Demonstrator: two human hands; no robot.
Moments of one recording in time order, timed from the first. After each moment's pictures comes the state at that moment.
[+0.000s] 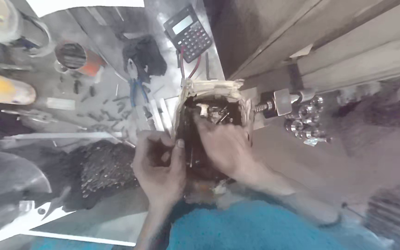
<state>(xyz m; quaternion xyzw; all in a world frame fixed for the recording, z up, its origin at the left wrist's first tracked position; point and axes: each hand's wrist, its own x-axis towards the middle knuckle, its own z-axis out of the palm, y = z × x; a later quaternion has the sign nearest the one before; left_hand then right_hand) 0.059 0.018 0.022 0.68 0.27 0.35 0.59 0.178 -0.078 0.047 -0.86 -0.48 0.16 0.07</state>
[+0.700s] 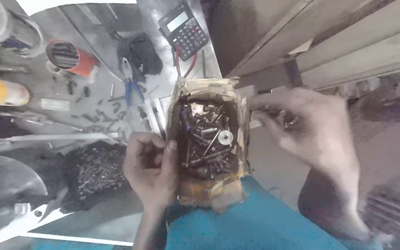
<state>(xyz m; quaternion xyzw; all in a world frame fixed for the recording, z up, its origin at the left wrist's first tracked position) 0.057 0.020 0.019 0.68 0.26 0.34 0.60 0.258 -0.160 0.097 -0.85 -0.49 0.07 0.20</state>
